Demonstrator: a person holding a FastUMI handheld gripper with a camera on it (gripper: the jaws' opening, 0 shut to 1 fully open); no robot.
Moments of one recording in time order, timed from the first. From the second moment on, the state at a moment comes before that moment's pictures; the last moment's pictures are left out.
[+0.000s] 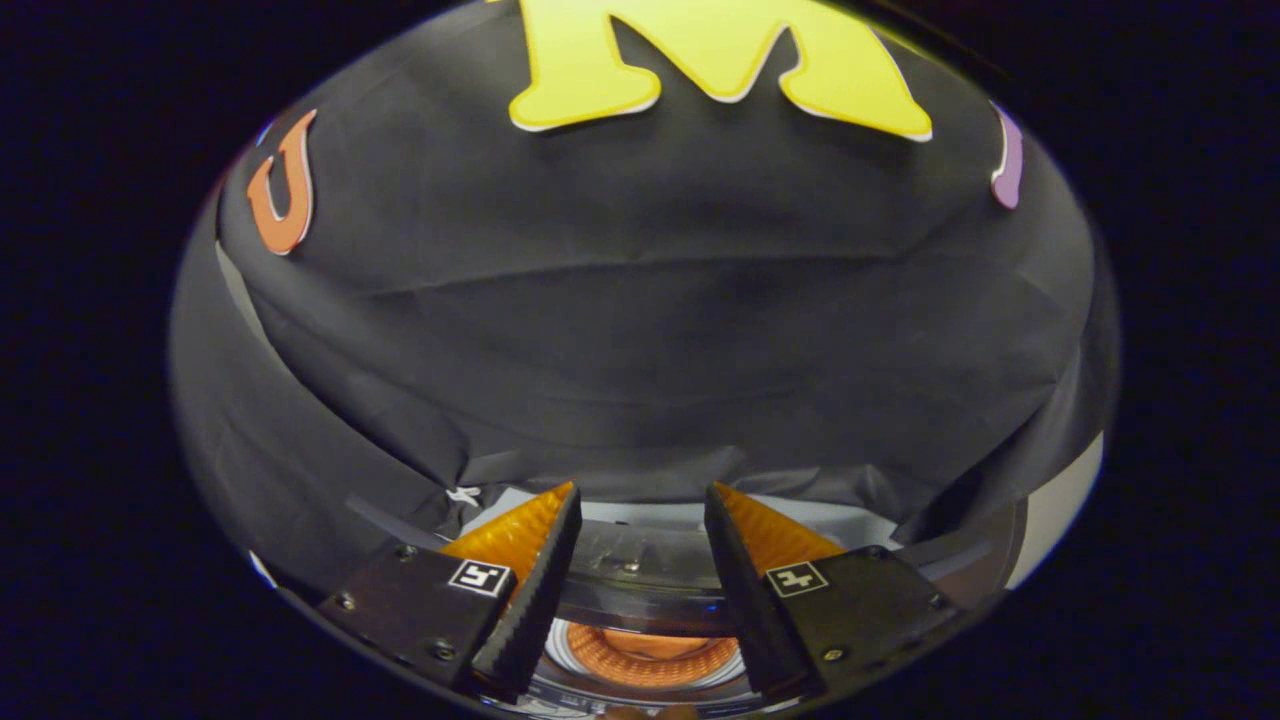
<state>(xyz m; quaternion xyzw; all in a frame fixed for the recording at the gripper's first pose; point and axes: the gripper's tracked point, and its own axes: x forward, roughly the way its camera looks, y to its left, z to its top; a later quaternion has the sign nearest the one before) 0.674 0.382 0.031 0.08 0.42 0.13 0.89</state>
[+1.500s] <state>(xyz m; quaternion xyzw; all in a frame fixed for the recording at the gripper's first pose) 0.638 0.378 0.020 0.07 0.39 0.15 0.91</state>
